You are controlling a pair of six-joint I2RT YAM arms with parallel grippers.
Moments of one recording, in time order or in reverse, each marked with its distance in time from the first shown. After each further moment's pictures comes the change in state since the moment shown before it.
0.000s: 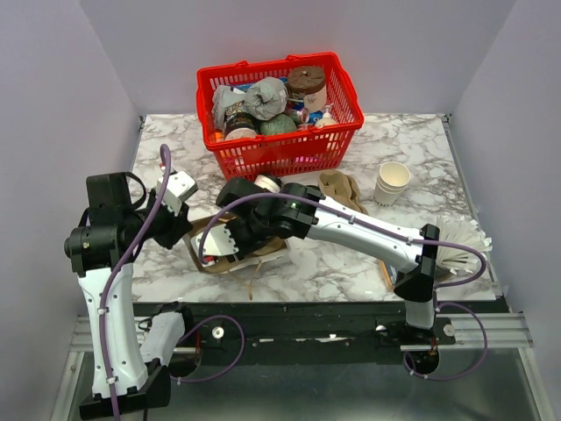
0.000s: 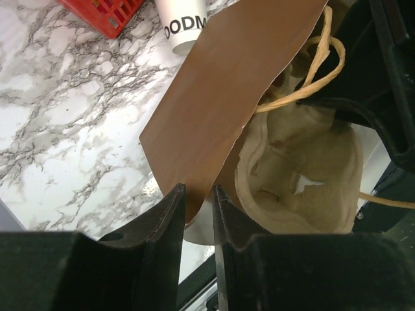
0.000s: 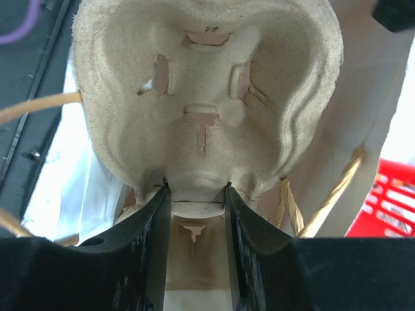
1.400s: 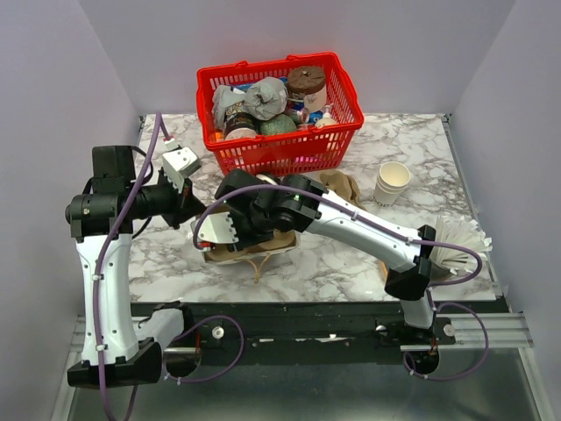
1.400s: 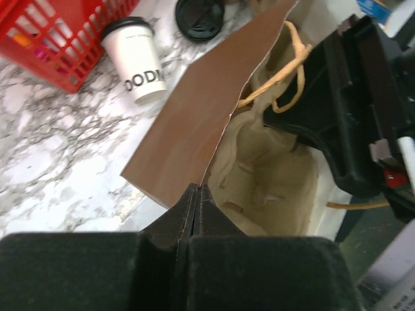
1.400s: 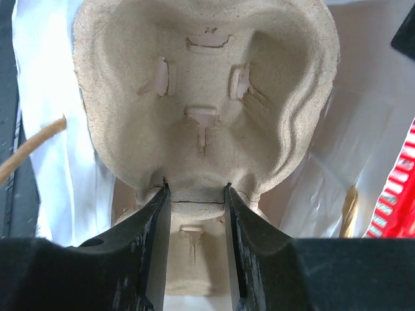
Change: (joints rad) left arm -0.053 0.163 0.144 0.004 0.167 -0.064; right arm 0.000 0.061 0.196 -0.164 0.127 0.134
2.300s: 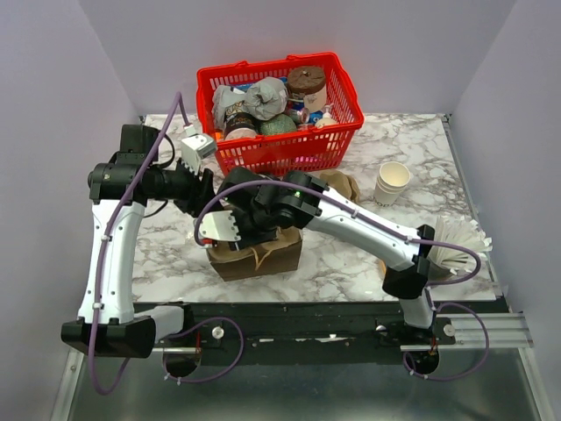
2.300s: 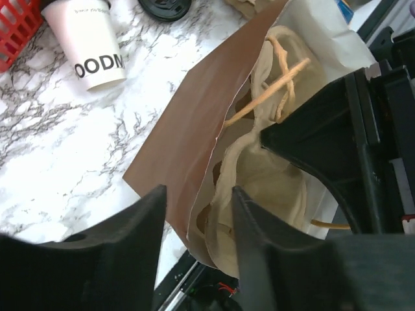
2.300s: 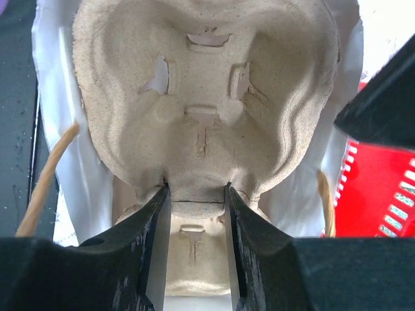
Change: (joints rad) left arm -0.150 0.163 0.056 -0.004 -0.043 -0.181; right arm -0.018 0.011 0.042 -0.074 -0.021 0.031
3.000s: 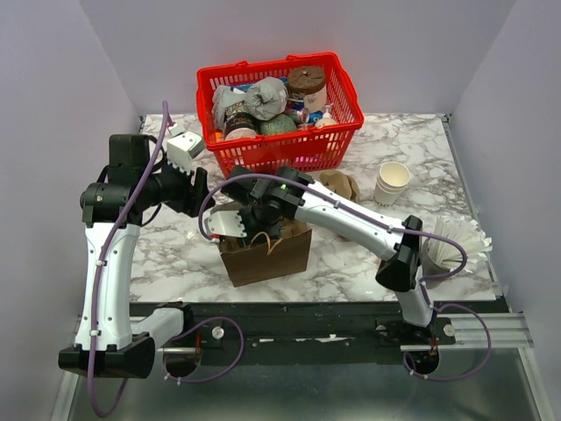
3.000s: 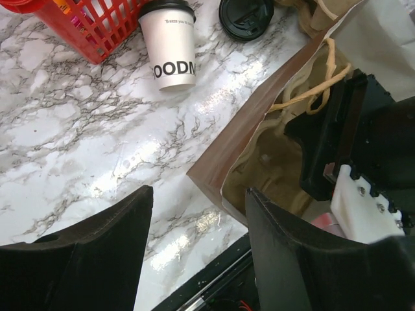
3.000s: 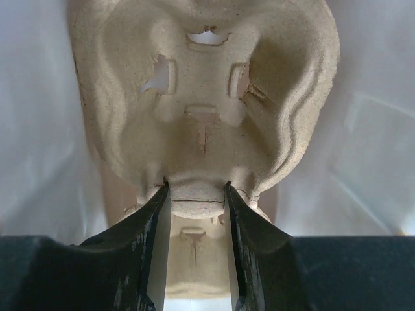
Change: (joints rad) left arm 0.016 -0.114 -0.068 0.159 -0.212 -0.128; right arm -0.088 0.049 -0.115 0.007 -0.083 -0.041
